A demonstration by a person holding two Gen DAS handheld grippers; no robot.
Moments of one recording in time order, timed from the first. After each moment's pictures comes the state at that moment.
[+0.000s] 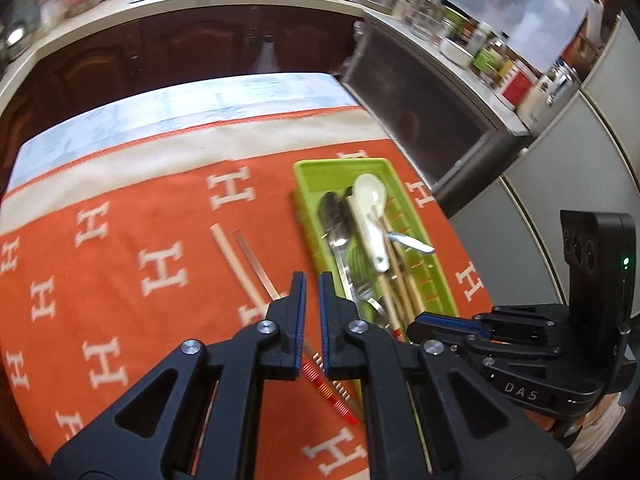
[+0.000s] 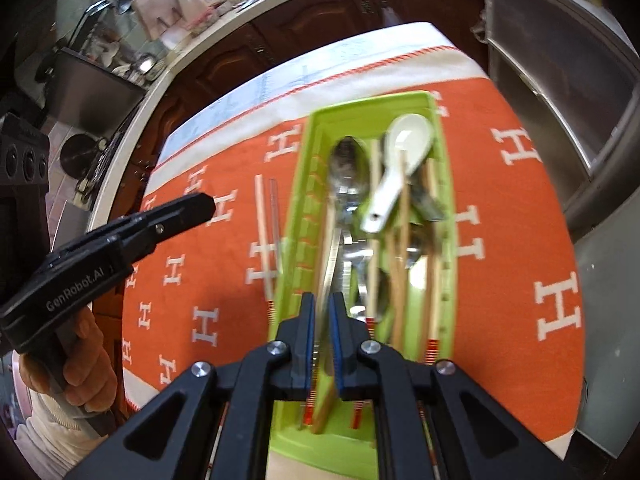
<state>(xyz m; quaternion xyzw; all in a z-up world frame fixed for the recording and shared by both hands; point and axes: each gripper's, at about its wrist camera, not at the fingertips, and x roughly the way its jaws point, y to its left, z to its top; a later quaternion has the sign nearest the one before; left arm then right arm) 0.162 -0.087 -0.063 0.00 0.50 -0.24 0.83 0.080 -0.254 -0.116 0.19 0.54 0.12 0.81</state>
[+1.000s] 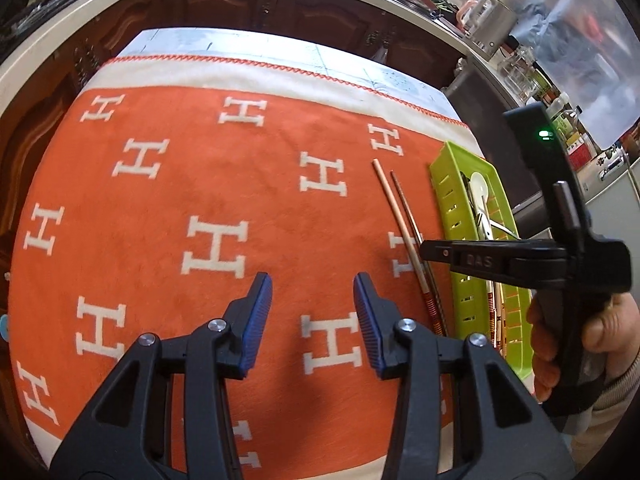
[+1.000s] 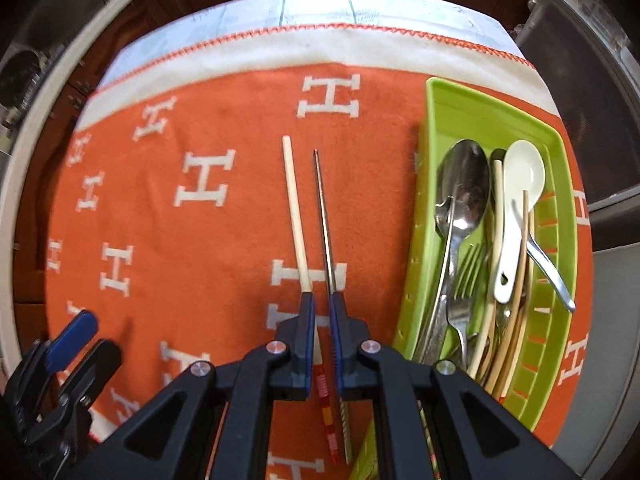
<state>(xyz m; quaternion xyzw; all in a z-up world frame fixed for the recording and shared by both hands) 0.112 0.053 -0.124 -0.11 0.51 -0.11 0.85 0.167 -0.131 -0.157 0.02 0.65 0.03 0.76</state>
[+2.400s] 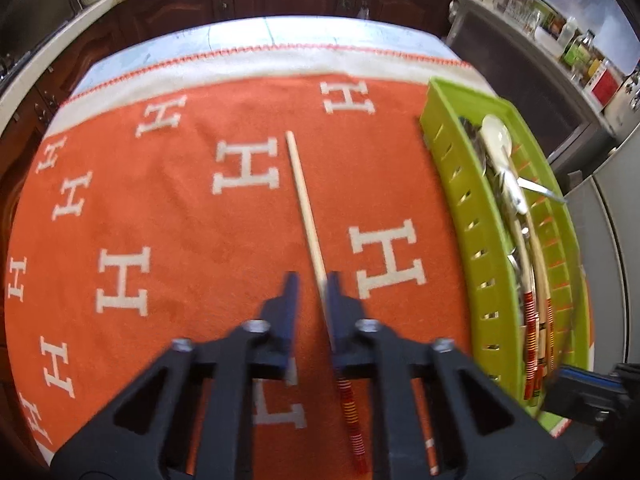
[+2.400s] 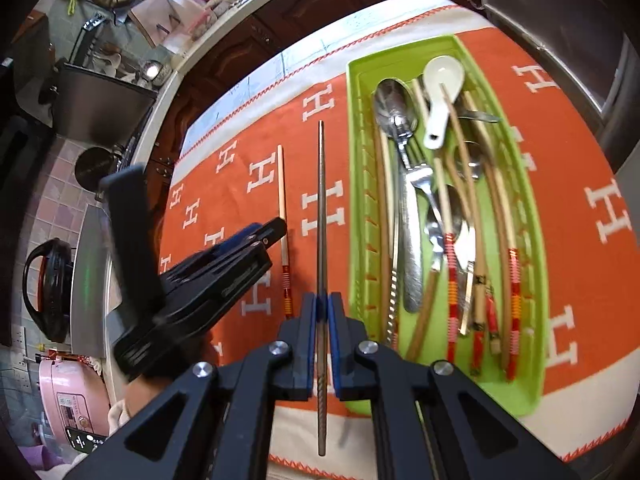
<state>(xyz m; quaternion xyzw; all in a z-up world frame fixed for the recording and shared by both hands) 0.151 -0.056 -0.168 0.01 0.53 -0.10 0.84 0.040 -0.211 -0.125 0.27 0.54 0.12 0.79</state>
